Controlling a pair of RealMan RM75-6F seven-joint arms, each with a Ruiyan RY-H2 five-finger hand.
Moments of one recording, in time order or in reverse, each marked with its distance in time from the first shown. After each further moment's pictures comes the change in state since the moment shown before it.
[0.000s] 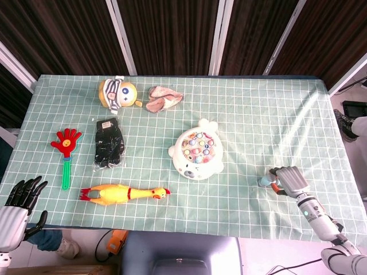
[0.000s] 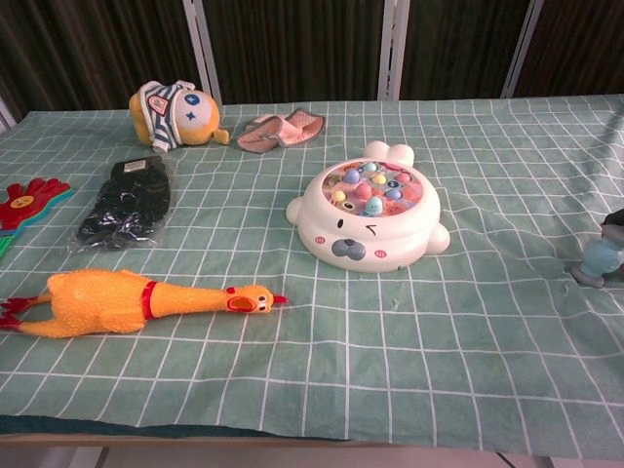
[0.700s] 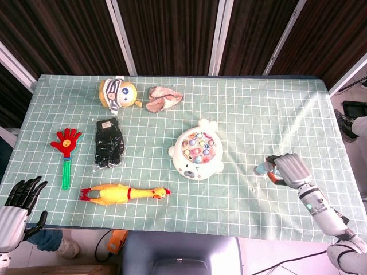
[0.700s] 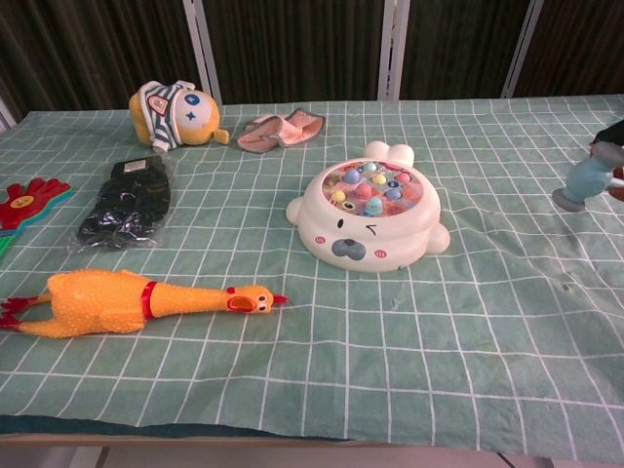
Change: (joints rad) left arm -0.001 0.004 0.001 0.002 0.005 0.002 -0.018; right arm 0.049 0.239 0.087 -0.372 0.041 0.033 -0.147
